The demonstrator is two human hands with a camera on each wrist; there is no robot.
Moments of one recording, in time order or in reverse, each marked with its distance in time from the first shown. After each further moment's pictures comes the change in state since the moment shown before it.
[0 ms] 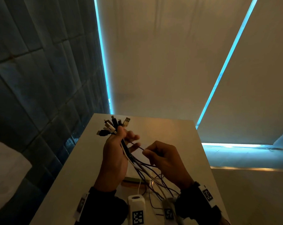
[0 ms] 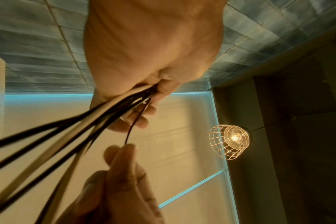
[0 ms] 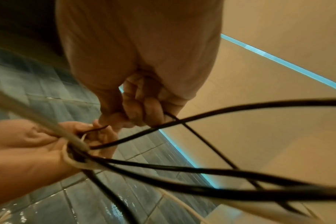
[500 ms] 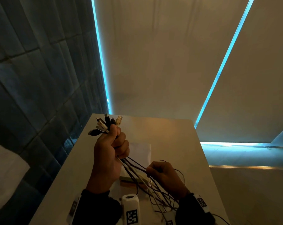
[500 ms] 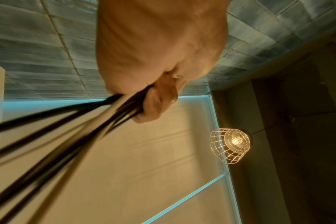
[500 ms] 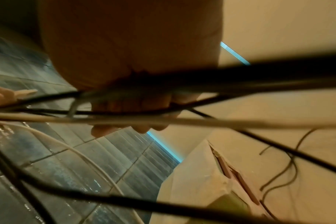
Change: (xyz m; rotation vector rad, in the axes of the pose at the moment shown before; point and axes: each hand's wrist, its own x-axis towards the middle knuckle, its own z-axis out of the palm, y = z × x) left_hand 0.000 0.013 -0.009 -0.099 -0.147 0.023; right_hand -0.025 0.075 -0.001 -0.109 -0.132 0.178
